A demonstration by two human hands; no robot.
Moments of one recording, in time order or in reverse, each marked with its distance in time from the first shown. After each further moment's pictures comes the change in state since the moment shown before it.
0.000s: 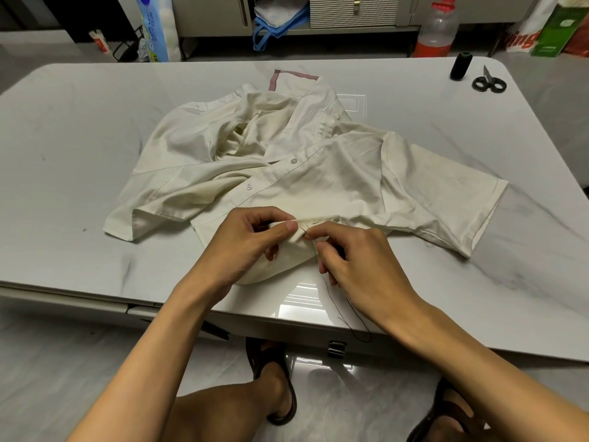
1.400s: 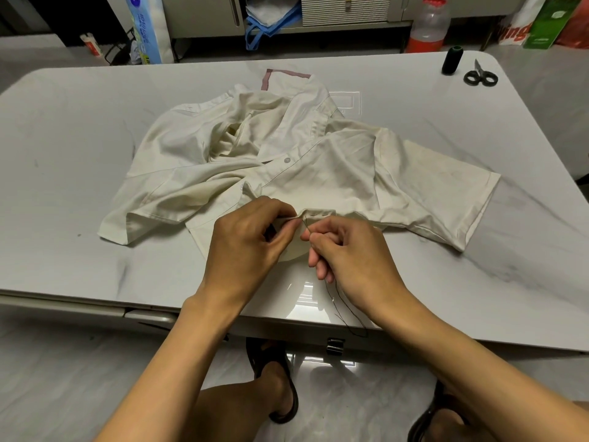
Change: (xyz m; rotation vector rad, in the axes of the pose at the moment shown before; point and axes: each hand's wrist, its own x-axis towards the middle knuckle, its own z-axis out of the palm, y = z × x) left_hand -0.004 -0.006 0.016 0.684 0.365 0.705; right_hand 0.002 -0.007 0.006 0.403 0.047 0.255
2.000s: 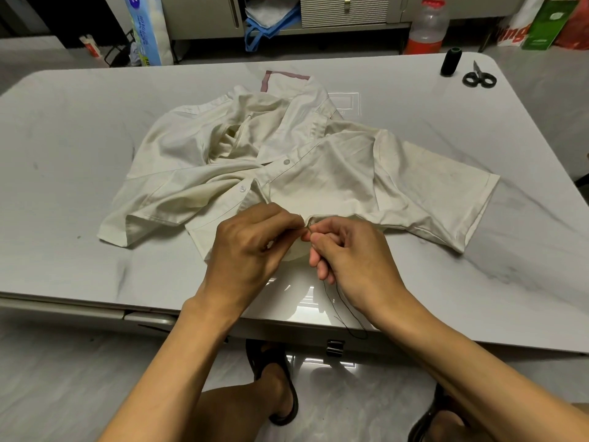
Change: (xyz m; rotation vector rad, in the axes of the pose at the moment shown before) left_hand -0.001 -0.001 0.001 -0.032 -0.004 0.148; right_hand -0.001 -0.002 -0.001 0.037 0.003 -0.021
